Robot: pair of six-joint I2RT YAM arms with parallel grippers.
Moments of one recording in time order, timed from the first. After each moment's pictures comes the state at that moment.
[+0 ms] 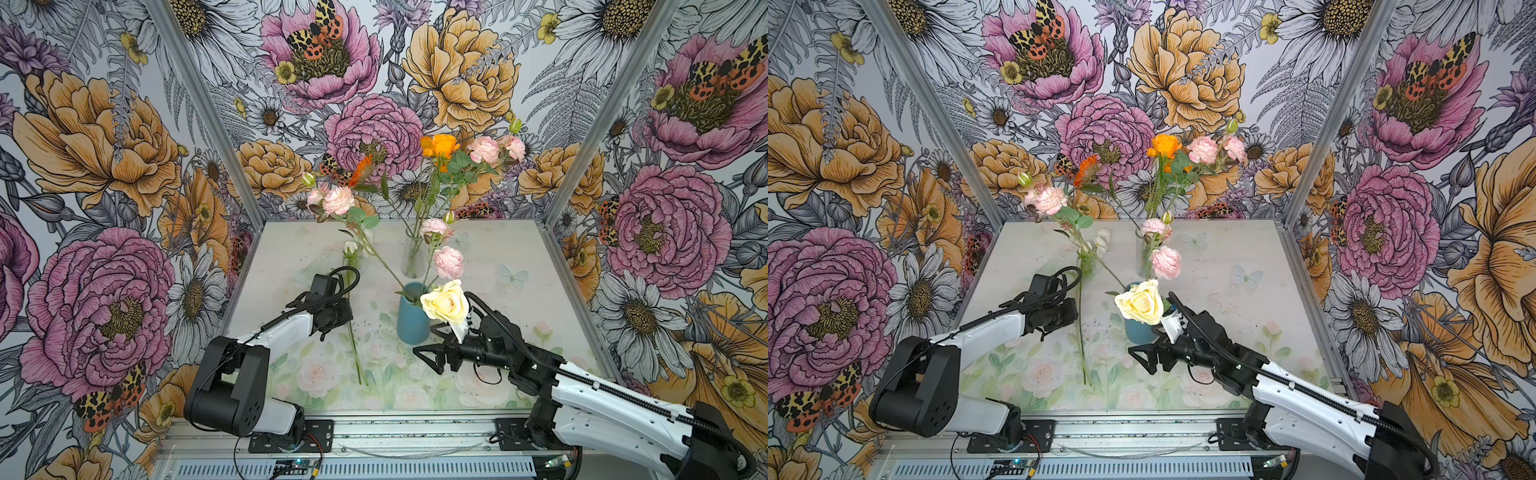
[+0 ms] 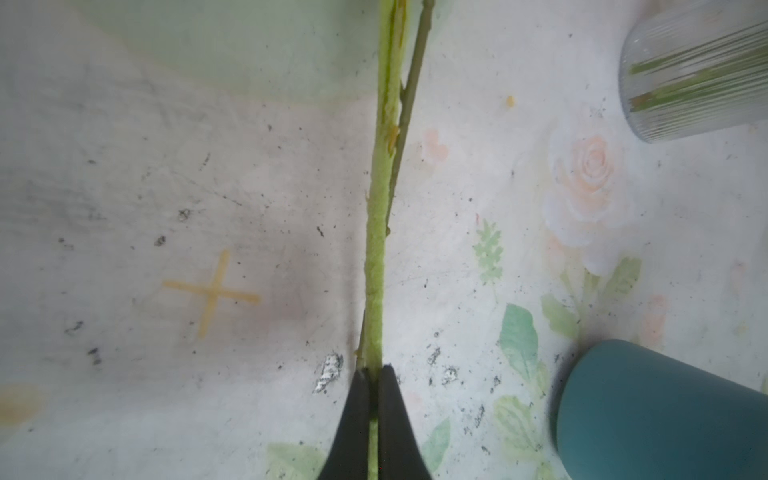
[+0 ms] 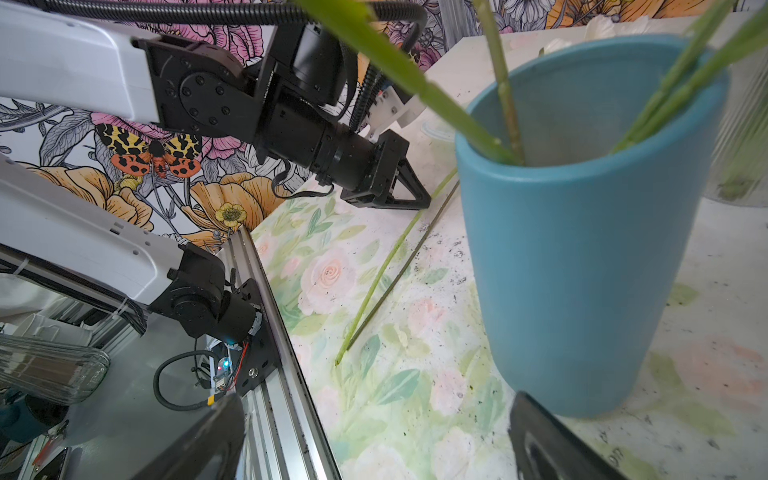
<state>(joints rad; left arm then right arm) -0.26 1.39 0.71 -0.31 0.13 -0.58 0.88 0.89 0.51 -0.02 -0.28 0.39</state>
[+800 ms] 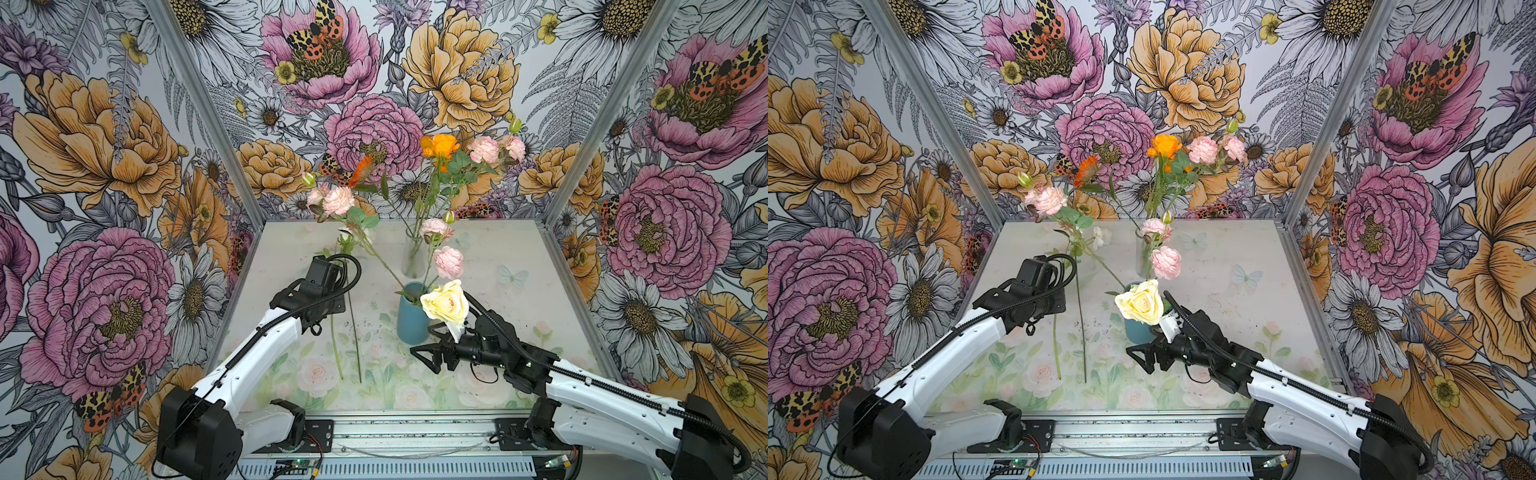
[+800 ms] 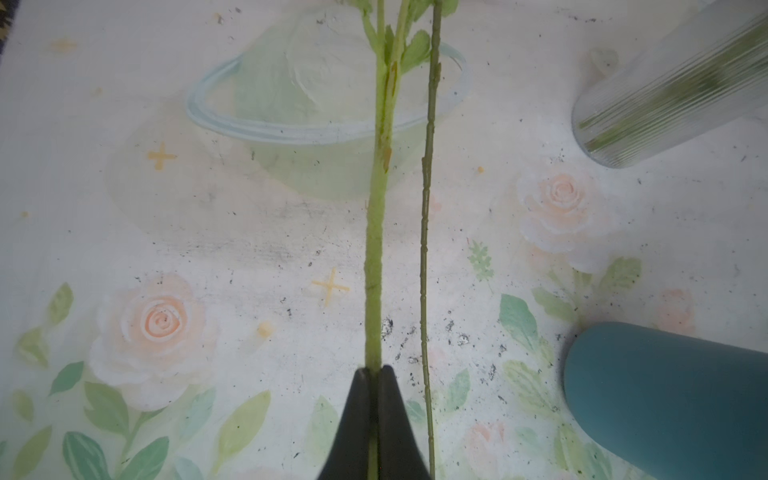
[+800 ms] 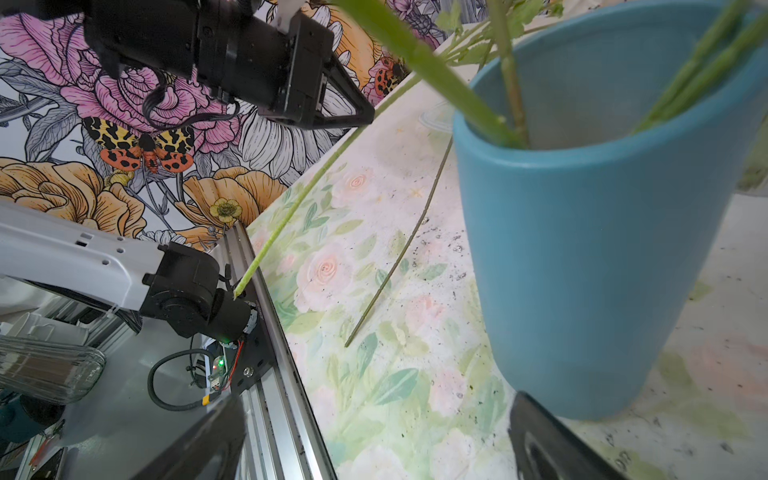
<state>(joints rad) -0.39 1.17 0.95 -0.72 -0.26 -0.44 0.88 0.94 0.51 0.03 -0.29 0.40</state>
